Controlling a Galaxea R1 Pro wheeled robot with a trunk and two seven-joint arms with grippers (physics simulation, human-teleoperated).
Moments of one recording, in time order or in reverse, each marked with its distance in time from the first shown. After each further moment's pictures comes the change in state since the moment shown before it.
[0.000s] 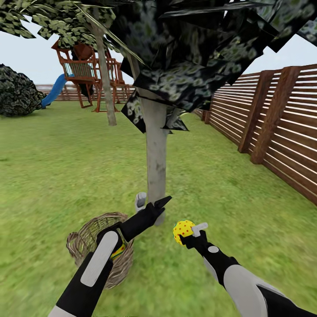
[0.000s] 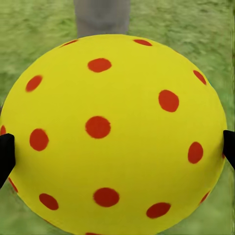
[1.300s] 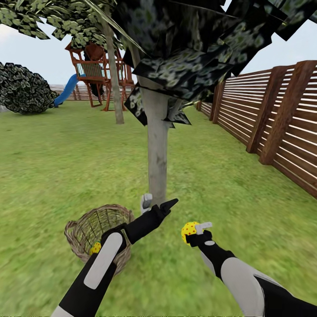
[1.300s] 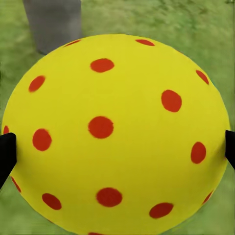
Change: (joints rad) left arm 0.000 -0.003 -0.055 -0.006 0.009 0.003 -0.008; right arm -0.055 0.007 -0.001 0.054 -0.010 0.166 -0.211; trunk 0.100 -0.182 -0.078
